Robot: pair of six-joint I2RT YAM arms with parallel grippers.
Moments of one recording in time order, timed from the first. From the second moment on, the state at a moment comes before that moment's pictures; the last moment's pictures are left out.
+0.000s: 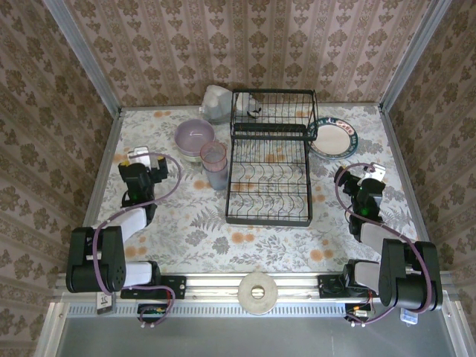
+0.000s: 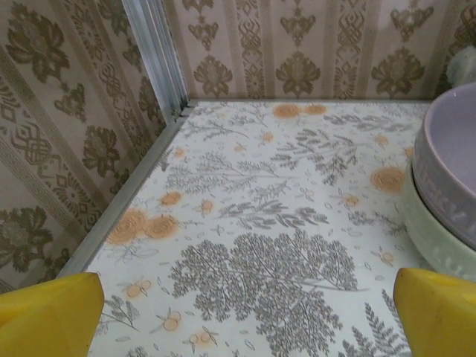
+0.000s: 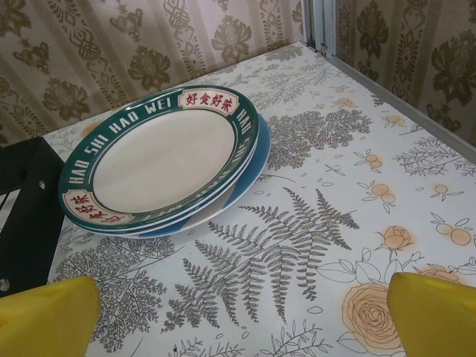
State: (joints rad) left arm -0.04 1.31 0.44 0.59 -0.22 0.05; right arm -0.17 1.19 0.24 0.65 0.13 0.25
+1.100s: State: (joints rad) left arm -0.10 1.57 0.35 0.89 -0.27 0.11; right arm 0.05 1.52 0.33 0.81 0.13 0.05
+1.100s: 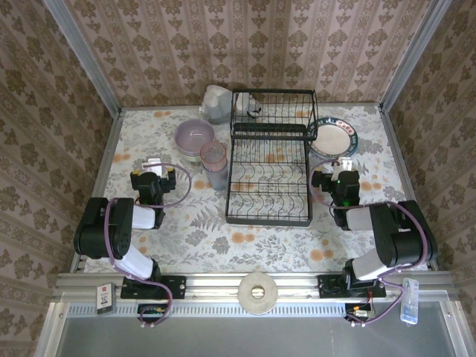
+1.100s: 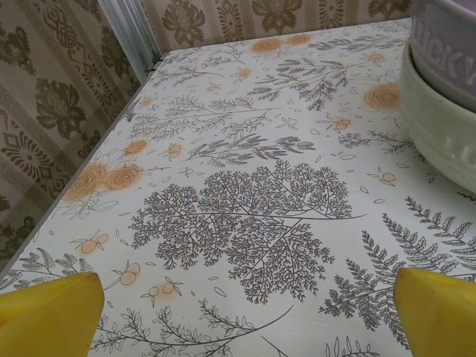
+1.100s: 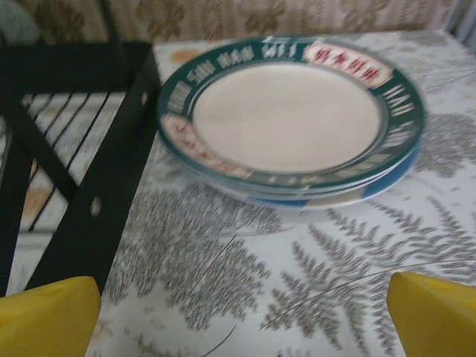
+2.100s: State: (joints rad) left arm -0.10 1.57 0.35 0.89 -0.27 0.11; right arm 0.02 1.53 0.39 0.78 0.10 0.03
